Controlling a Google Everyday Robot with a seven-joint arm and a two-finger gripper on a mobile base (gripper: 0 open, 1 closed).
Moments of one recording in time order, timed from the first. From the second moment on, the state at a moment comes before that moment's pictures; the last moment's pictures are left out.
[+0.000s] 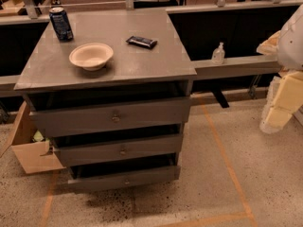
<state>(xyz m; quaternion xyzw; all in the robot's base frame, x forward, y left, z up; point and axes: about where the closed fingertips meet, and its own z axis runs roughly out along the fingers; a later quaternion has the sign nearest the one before) 0.438 -0.216 0.978 -0.60 0.78 -0.04 0.16</state>
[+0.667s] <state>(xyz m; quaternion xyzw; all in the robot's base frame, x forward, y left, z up) 0.442 -0.214 0.976 -0.60 0.78 -0.02 0.18</state>
